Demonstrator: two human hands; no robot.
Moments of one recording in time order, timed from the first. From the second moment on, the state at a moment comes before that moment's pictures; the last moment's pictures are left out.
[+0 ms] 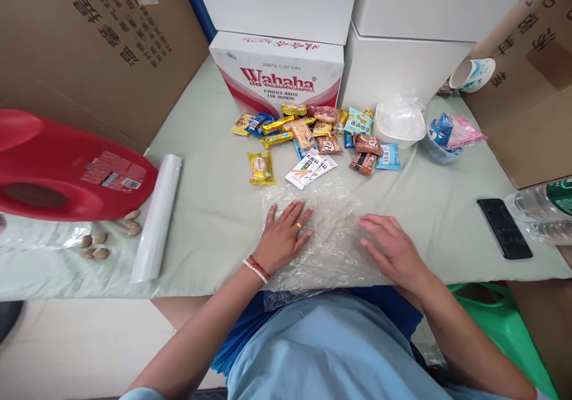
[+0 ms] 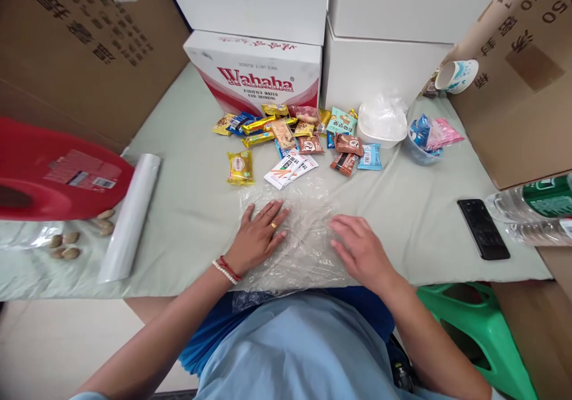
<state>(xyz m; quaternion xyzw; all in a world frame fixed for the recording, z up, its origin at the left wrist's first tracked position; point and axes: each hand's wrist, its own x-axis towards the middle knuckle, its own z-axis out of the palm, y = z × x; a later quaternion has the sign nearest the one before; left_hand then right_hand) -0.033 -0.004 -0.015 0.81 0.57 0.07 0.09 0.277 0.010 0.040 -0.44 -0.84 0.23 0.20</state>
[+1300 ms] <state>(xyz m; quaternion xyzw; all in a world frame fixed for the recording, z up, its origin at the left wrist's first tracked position) -0.076 -0.026 -0.019 0.75 0.65 0.09 0.09 0.206 0.053 -0.013 -0.24 -0.93 0.24 0.14</state>
